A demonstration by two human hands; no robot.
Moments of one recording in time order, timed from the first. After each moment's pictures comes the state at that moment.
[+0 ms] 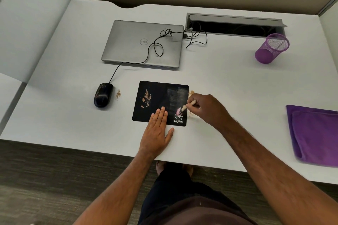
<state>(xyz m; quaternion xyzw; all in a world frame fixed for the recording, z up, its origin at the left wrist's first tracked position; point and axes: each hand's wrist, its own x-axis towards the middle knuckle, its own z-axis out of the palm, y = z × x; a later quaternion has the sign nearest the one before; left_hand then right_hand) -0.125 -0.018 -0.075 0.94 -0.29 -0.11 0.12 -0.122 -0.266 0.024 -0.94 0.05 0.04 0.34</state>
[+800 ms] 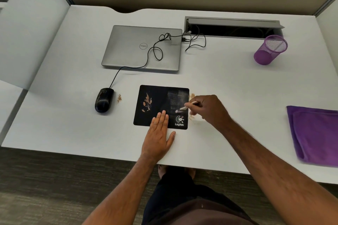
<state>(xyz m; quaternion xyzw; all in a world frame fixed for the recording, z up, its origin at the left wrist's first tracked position) -0.125 -0.018 -0.076 0.94 -0.28 -0.12 0.13 -0.116 -0.270 0.027 -0.90 0.08 0.03 0.43</state>
